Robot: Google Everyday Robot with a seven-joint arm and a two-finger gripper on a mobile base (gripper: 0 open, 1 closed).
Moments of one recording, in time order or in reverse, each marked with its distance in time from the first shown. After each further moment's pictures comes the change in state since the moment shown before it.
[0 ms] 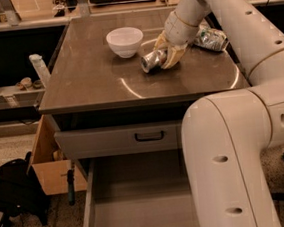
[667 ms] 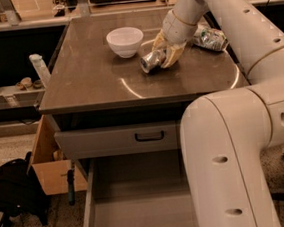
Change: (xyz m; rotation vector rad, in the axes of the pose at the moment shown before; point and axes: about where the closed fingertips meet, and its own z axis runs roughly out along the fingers) arm -0.002 -0.005 -0.004 0.009 0.021 -0.055
